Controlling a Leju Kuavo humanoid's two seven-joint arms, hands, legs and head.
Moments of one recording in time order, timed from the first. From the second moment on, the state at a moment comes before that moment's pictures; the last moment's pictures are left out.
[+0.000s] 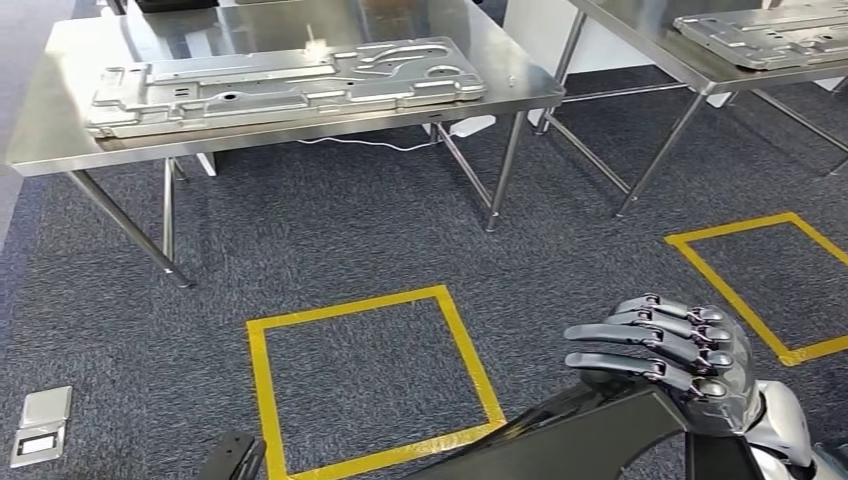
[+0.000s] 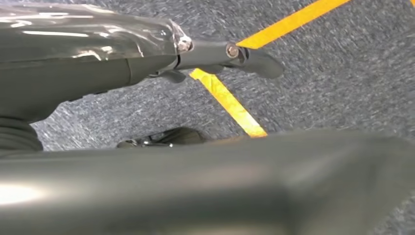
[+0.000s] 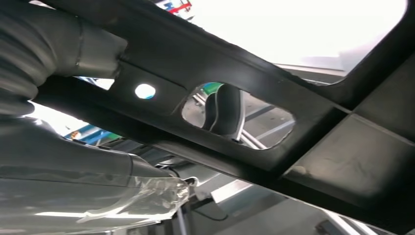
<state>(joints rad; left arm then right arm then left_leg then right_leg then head) -0.12 -0.09 0.19 -0.22 -0.41 0.07 -0.40 -0.04 -0.45 0.37 -2.16 0.61 -0.44 -0.64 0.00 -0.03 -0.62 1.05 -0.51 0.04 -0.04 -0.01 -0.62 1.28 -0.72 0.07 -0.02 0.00</state>
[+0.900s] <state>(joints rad) -0.12 -0.08 0.19 -0.22 -0.41 0.07 -0.40 -0.05 -0.44 0.37 -2.16 0.61 -0.45 -0.64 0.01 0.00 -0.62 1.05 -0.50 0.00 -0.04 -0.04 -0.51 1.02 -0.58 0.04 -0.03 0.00</state>
